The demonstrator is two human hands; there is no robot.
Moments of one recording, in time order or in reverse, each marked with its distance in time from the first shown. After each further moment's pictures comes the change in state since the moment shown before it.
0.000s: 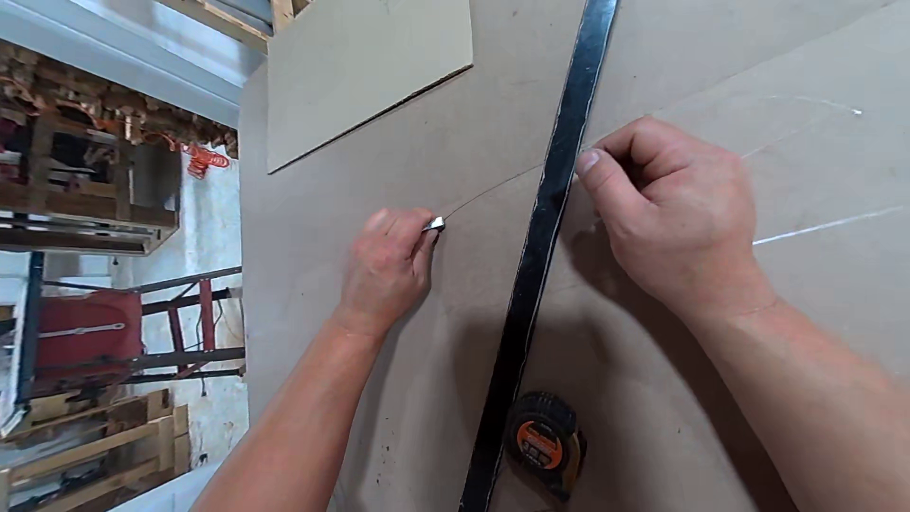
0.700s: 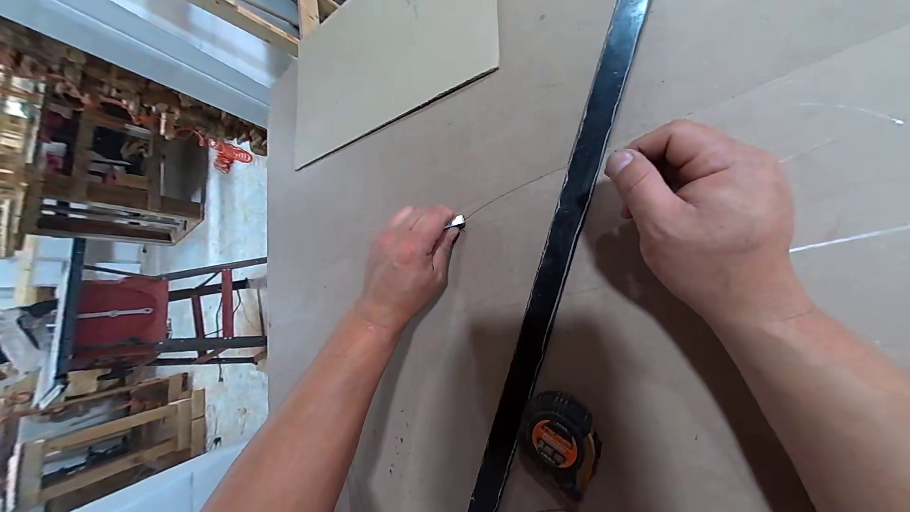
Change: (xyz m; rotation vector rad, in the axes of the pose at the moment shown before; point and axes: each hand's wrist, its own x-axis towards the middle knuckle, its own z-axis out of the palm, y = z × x) left_hand 0.000 0.004 -0.005 0.013 -0.020 -0.018; right_hand -0.001 -0.001 -0.005 0.018 -0.008 0.013
